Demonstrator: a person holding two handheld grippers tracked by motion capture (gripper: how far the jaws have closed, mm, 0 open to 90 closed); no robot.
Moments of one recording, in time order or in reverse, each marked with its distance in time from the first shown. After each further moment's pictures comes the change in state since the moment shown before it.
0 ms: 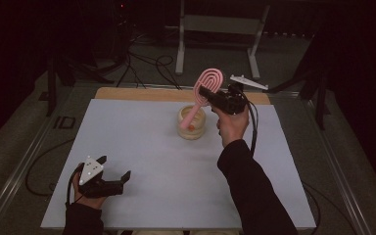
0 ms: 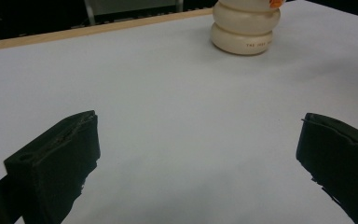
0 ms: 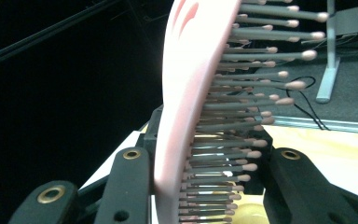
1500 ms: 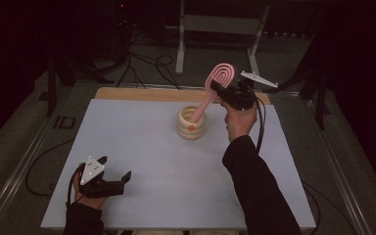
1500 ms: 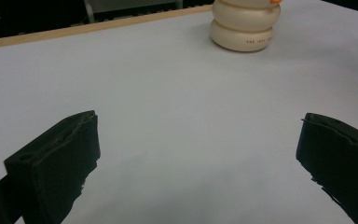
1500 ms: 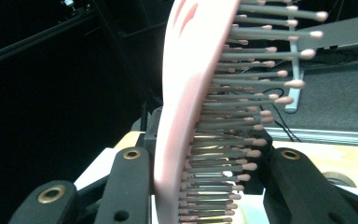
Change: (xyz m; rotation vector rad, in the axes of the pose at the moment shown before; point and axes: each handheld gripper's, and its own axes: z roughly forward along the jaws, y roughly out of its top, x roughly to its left) left arm -0.001 0.000 0.001 0.008 0.000 0.007; right arm -0.022 0.010 -0.007 -0.058 -0.103 -0.007
